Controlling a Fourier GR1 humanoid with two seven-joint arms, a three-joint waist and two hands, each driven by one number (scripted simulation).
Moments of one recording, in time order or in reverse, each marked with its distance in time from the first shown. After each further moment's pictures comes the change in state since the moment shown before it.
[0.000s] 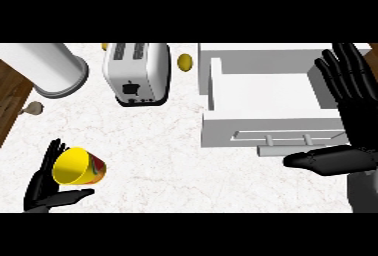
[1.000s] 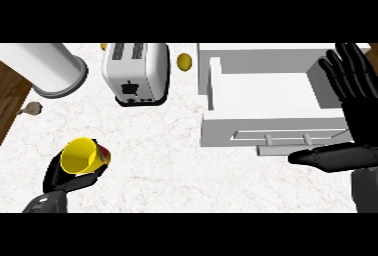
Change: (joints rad) left arm -0.088 -0.052 -0.029 0.017 -0.016 -0.029 -0.061; right arm 0.001 -0.022 -0.025 0.037 -0.006 0.025 -0.028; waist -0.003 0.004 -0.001
